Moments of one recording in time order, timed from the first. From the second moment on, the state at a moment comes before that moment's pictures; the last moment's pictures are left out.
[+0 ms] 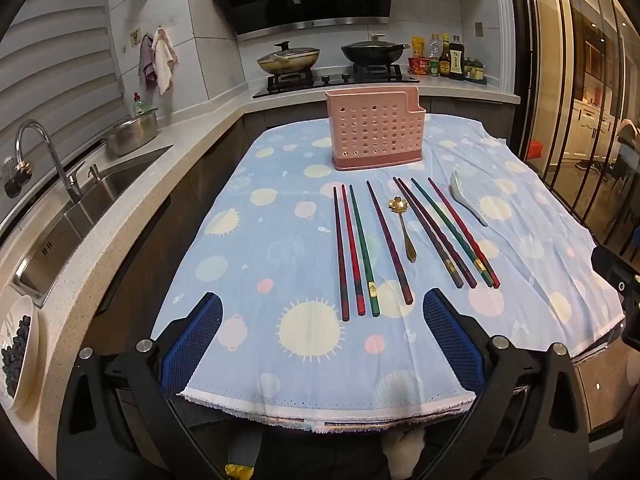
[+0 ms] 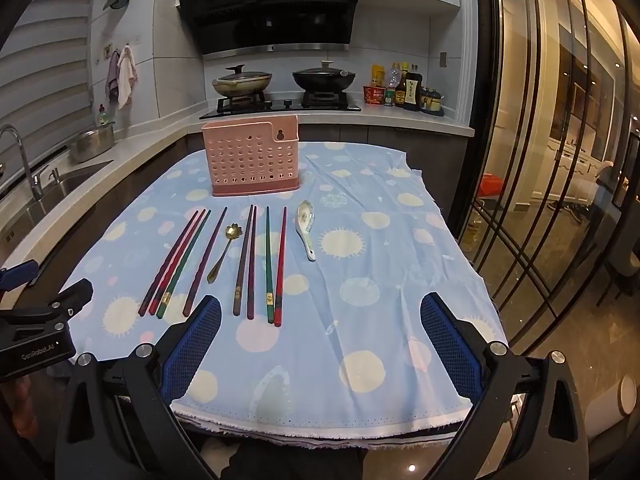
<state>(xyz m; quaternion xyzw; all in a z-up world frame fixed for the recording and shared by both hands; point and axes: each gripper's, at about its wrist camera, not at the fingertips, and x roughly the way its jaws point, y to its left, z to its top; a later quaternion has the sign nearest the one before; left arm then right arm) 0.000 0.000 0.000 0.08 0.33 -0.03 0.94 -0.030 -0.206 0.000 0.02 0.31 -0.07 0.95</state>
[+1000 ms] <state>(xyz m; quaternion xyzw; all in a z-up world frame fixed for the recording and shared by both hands) 0.000 0.001 0.000 0.08 0.33 -0.03 0.94 -0.030 -0.205 0.000 0.02 0.31 -0.07 0.95</state>
